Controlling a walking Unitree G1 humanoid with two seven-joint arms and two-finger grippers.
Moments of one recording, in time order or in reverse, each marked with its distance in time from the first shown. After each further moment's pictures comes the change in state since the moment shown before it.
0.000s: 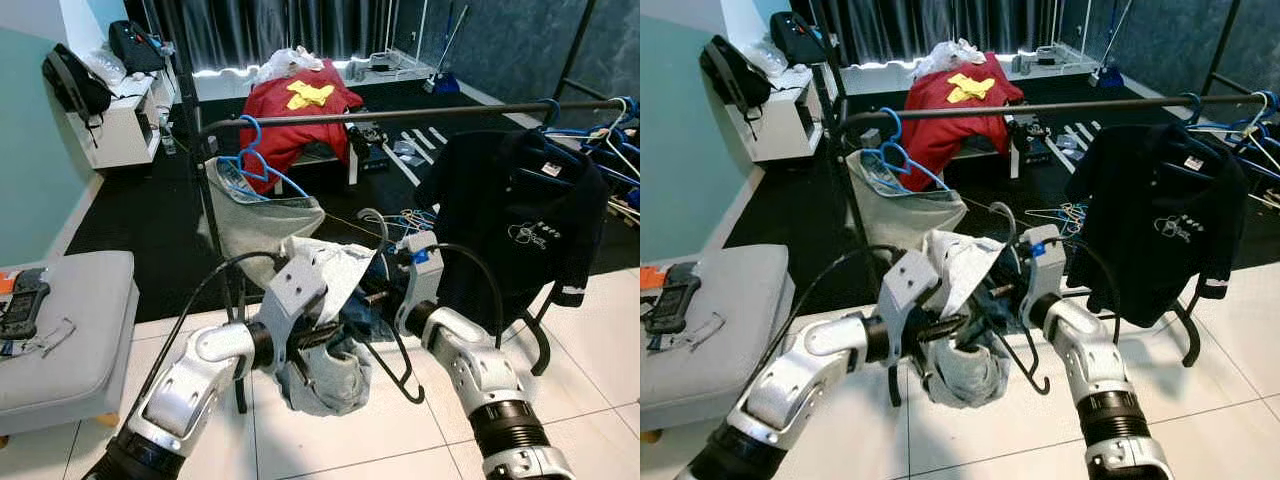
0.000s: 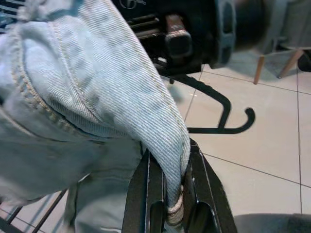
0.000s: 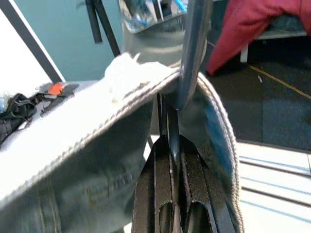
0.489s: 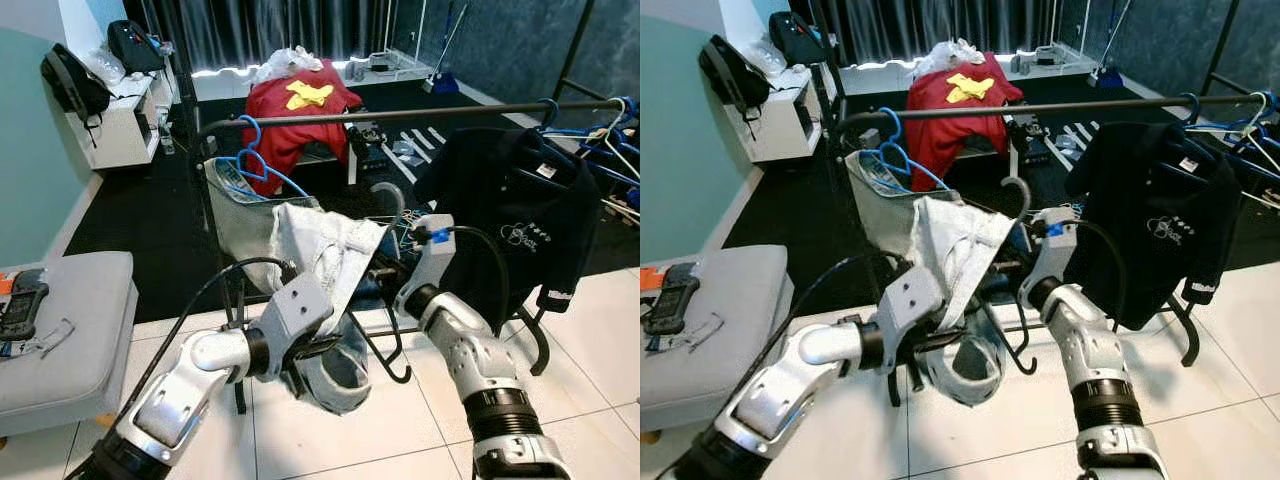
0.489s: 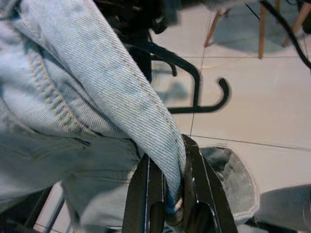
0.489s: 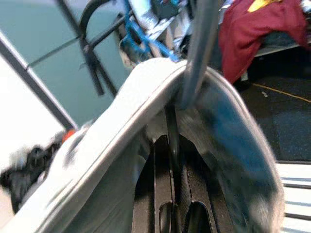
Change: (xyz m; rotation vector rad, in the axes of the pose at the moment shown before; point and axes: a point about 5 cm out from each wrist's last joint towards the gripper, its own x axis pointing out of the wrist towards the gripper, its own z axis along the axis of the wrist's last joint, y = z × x) left arm -0.008 -0.008 0.000 0.201 0.021 -0.113; right arm 0.003 -0.010 0.020 0.204 -0.159 -0.076
